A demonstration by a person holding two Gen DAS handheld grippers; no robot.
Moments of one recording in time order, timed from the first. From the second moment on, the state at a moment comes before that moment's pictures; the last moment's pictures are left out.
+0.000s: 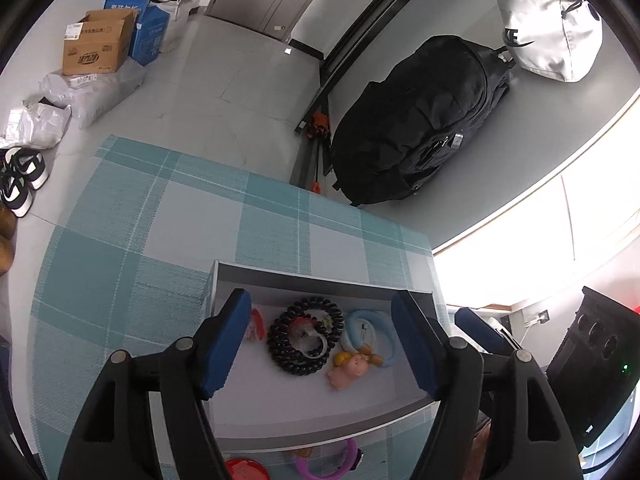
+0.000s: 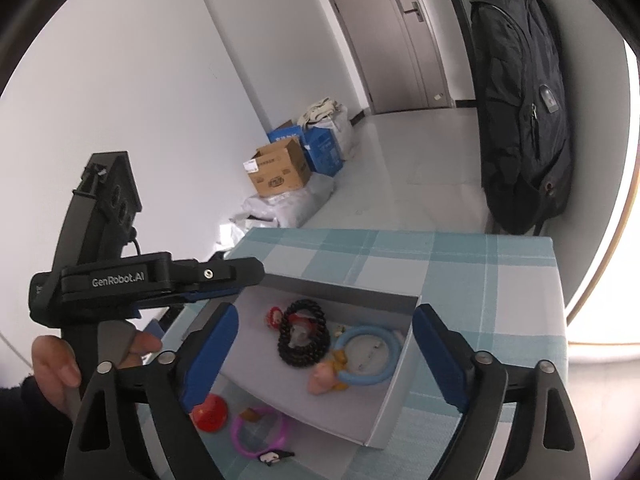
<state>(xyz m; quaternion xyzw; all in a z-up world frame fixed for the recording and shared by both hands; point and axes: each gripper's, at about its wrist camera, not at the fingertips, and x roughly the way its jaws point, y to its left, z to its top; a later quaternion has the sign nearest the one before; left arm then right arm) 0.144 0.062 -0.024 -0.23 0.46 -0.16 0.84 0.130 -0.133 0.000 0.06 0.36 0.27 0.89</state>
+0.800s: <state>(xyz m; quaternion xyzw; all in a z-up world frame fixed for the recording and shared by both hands) 0.076 0.045 0.008 -0.08 0.39 -0.04 0.92 0.082 -0.130 0.001 0.04 0.35 0.25 0.90</state>
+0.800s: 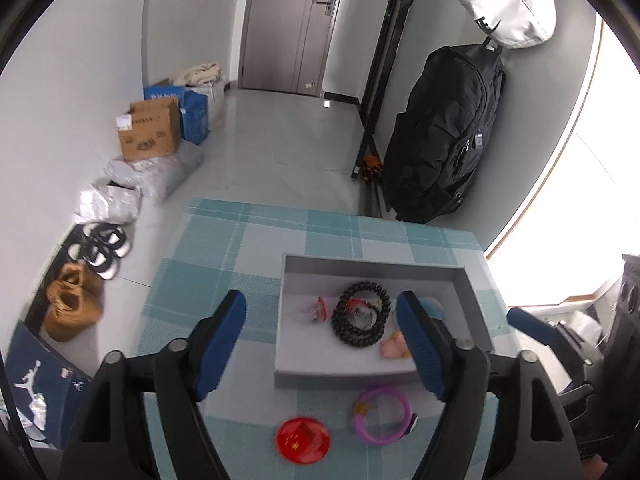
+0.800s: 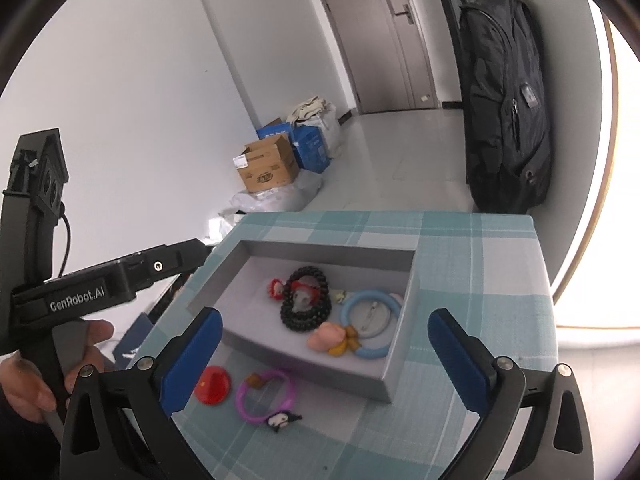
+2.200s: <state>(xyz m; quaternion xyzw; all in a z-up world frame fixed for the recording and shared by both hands) 0.042 0.108 -0.023 -0.17 0.43 -0.03 0.88 0.052 -0.068 -0.062 -0.10 0.44 0.26 0.86</state>
